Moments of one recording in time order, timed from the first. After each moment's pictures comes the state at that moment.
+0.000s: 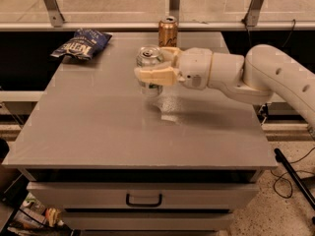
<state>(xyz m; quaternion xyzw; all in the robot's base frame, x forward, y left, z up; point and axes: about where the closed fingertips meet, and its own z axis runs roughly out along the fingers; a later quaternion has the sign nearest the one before) 0.581 0.013 0.938 -0.46 0.55 0.38 0.58</state>
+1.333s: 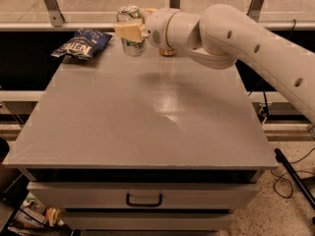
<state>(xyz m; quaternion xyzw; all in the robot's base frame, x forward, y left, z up) 0.701 0.065 0.992 -0.37 0.64 0.25 0.63</state>
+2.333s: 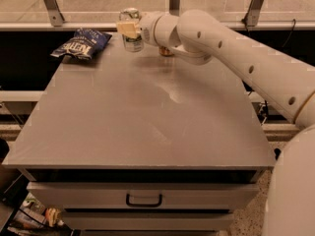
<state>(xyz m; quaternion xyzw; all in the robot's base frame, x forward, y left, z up) 0.796 0.070 0.953 -0.30 0.68 0.22 0.63</state>
